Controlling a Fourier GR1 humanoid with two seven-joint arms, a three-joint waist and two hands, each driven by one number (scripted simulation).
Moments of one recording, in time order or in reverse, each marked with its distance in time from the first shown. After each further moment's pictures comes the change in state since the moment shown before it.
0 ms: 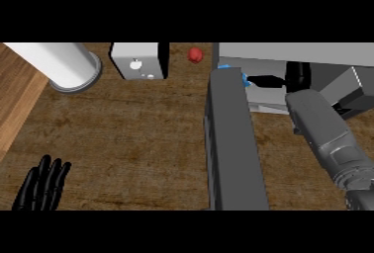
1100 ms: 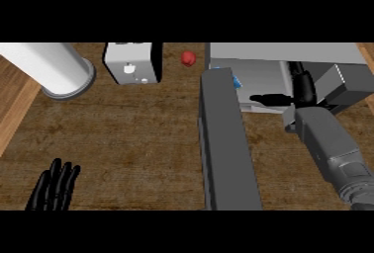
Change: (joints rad) left arm 0.026 -0.030 -0.069 0.007 -0.043 0.030 -0.007; right arm 0.122 -0.014 -0.092 -0.027 -0.116 0.412 -0.159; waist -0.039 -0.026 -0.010
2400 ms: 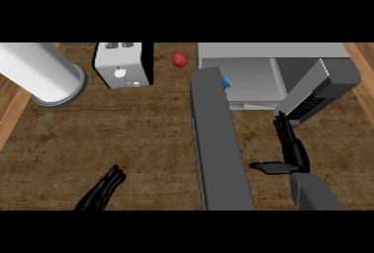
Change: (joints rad) left arm -0.054 0.044 -0.118 0.061 0.012 -0.077 0.035; right arm 0.427 0.114 0.020 -0.086 -0.077 0.330 -0.153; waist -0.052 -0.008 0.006
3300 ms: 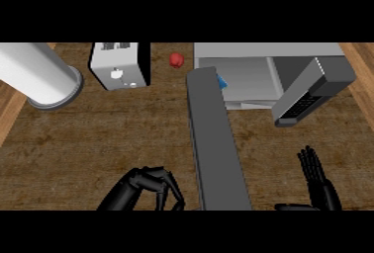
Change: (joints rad) left arm -0.374 -0.058 -0.035 0.306 -0.047 -0.089 0.112; right arm 0.408 -0.035 0.091 -0.392 -0.087 0.133 0.017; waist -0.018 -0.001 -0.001
